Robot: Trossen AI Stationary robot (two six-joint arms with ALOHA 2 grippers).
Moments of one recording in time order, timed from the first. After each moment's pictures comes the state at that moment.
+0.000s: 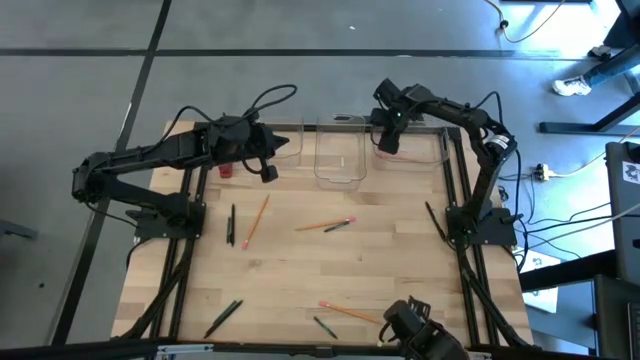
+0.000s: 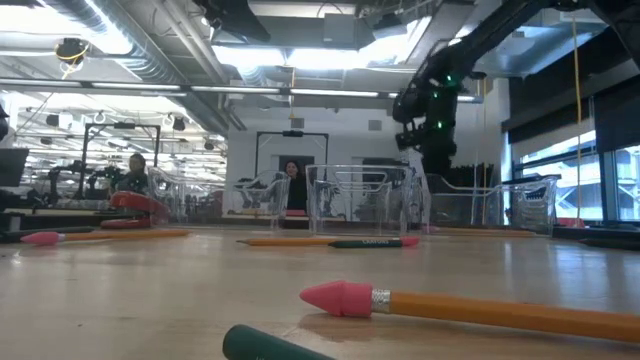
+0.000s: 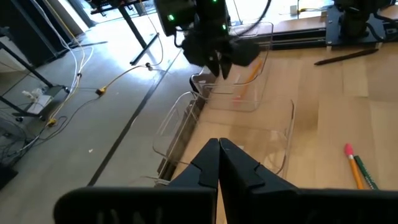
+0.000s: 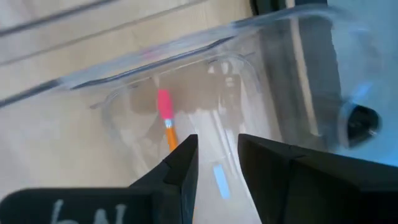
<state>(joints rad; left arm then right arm) 0.26 1.11 1.13 -0.46 -0.28 0.21 -0.84 1.86 1.48 -1.00 0.01 -0.53</state>
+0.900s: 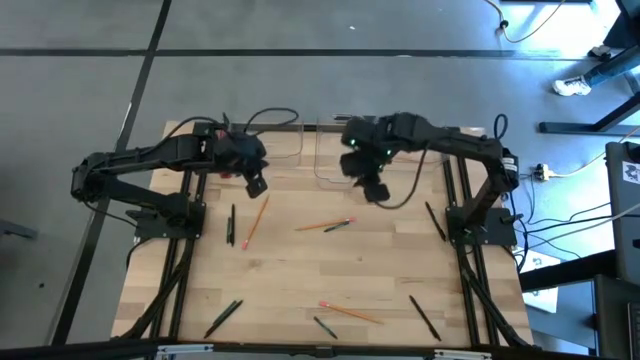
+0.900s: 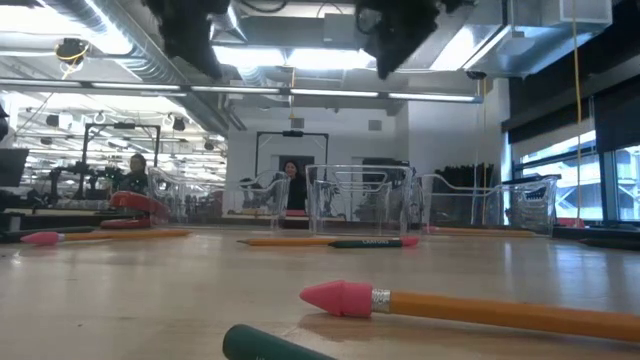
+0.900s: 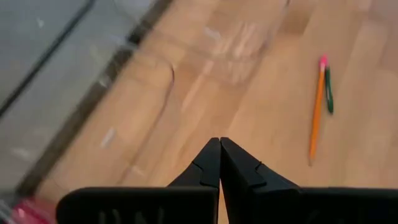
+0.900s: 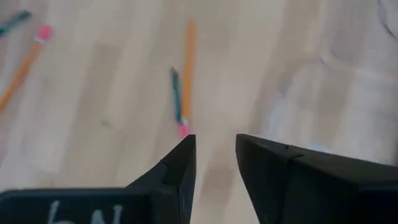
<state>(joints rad) 0.22 1.11 1.13 -0.92 -0.24 -0.21 -0.20 1.74 1.79 -1.23 -0.21 -0.45</state>
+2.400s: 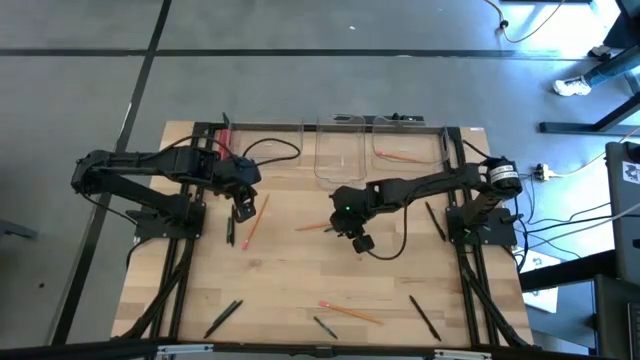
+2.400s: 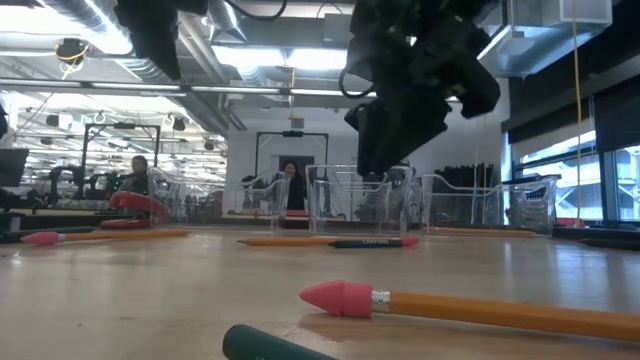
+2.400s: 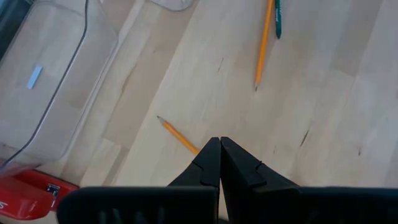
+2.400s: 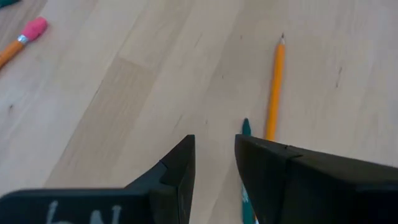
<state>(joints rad) 0.02 1.11 1.13 -1.11 -0.15 -0.39 0.03 1.74 1.11 -0.36 -0.20 -0.33</state>
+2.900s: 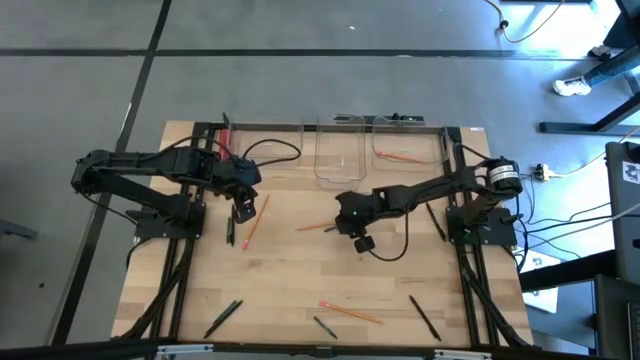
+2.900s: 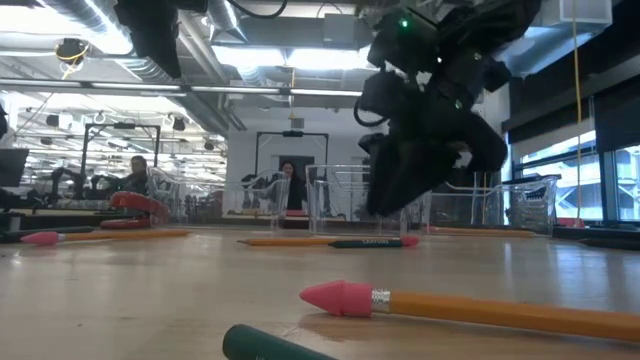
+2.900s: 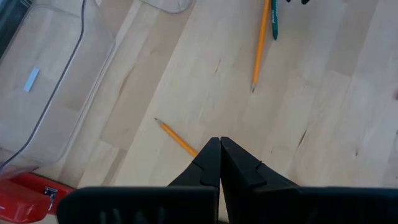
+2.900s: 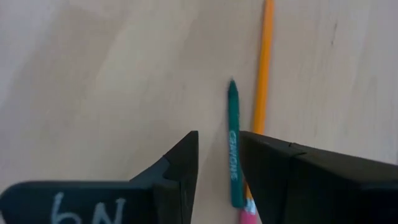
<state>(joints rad) 0.02 1.11 1.13 -1.11 -0.15 -0.39 0.03 1.74 0.94 -0.16 -0.07 -0.34</state>
